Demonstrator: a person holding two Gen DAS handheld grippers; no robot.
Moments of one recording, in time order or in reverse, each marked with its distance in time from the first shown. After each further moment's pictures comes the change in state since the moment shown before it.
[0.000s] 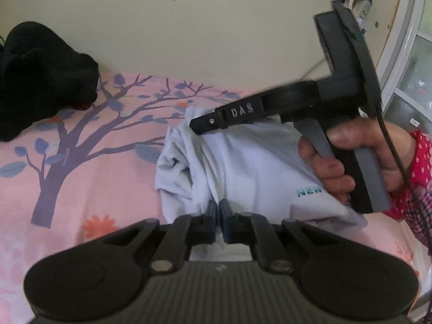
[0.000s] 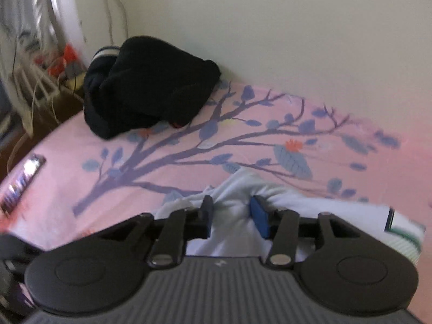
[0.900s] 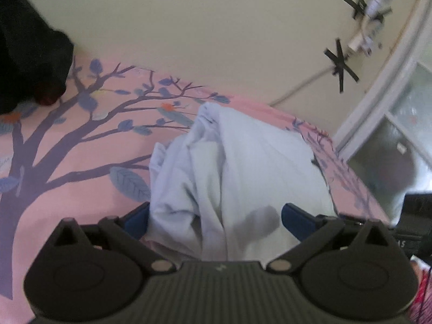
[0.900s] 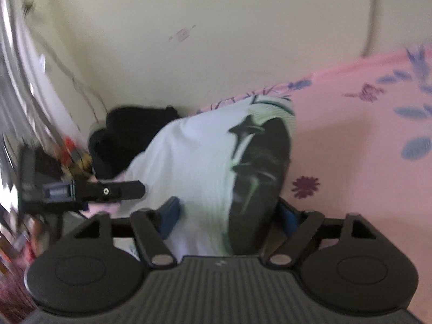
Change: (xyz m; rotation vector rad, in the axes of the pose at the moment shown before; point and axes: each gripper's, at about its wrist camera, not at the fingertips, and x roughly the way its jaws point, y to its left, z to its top) left arm 0.055 0.028 0.031 -0.068 0.018 -0.156; right arm -0.096 -0.070 -0.147 0.392 -0.256 0.055
